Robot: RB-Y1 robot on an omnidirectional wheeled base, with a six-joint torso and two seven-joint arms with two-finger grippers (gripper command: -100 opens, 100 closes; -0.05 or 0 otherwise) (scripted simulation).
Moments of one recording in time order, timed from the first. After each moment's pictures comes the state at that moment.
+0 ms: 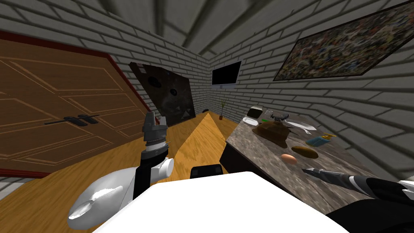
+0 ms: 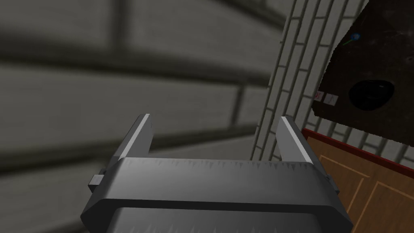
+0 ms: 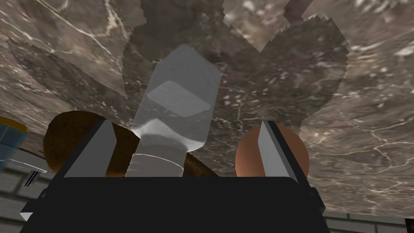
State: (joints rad) left arm 0.47 -0.05 -0.05 -2.39 -0.09 -0.46 -0.15; right arm 0.63 -1.49 0.36 -0.82 0.26 -0.57 -0.08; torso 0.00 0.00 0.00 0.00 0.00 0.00
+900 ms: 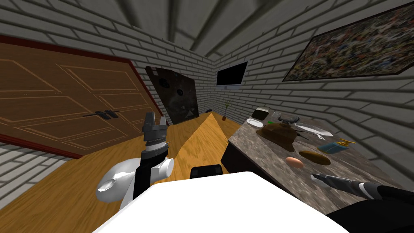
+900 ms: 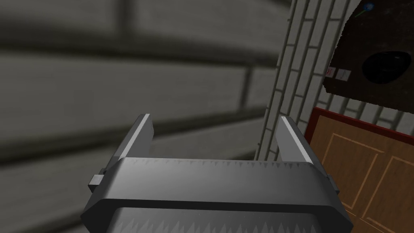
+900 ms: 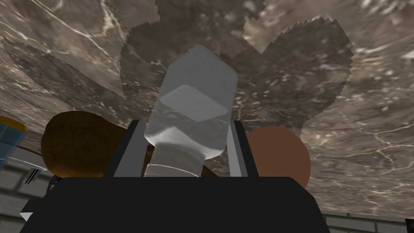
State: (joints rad) left arm 0.47 -0.05 -0.05 -2.39 -0.09 -0.46 -0.15; right arm 0.59 -1.44 0.39 -0.72 0.27 -0.59 -0.11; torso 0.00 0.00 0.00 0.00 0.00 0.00
